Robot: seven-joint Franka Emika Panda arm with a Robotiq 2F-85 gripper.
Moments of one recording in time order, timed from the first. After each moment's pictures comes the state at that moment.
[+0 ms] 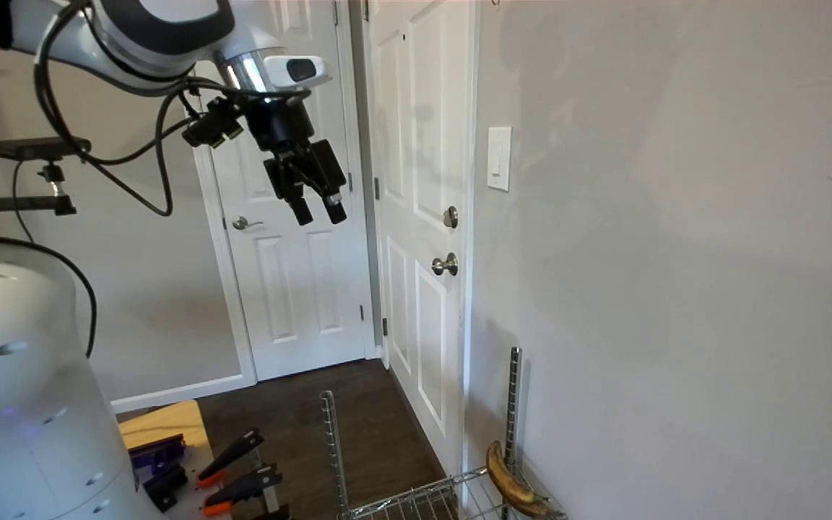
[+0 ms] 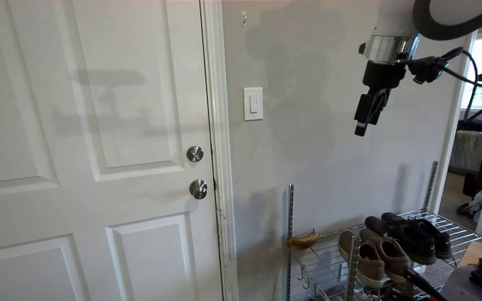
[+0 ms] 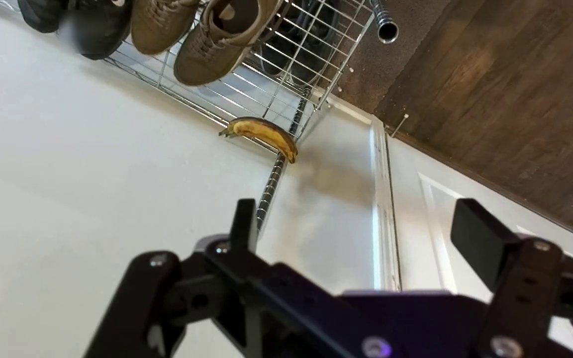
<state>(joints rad) 0.06 -0.93 0.13 -2.68 -0.09 1.98 0.02</state>
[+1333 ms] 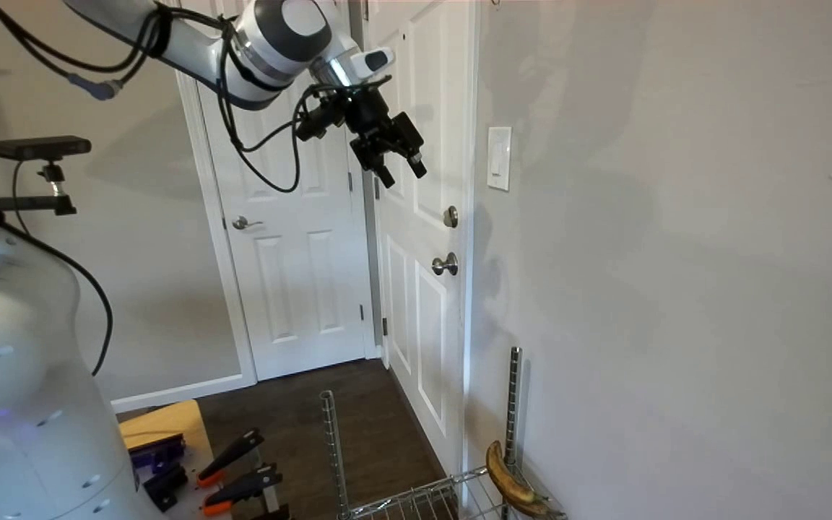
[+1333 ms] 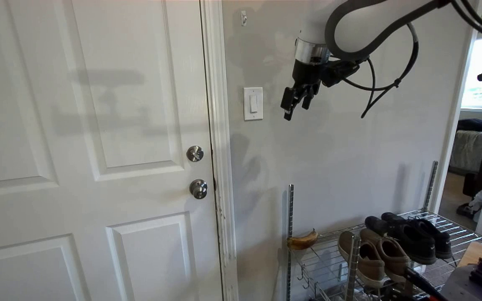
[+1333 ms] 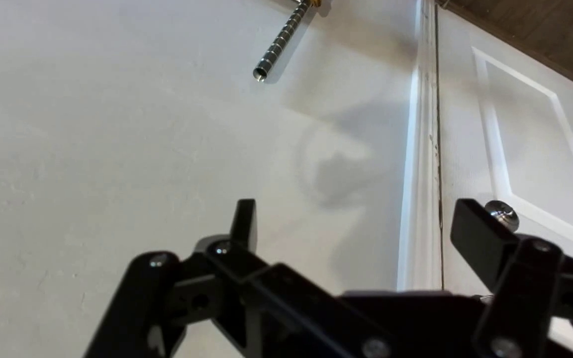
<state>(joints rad) 0.00 -0.42 0.26 -2.32 -0.30 2.30 0.28</state>
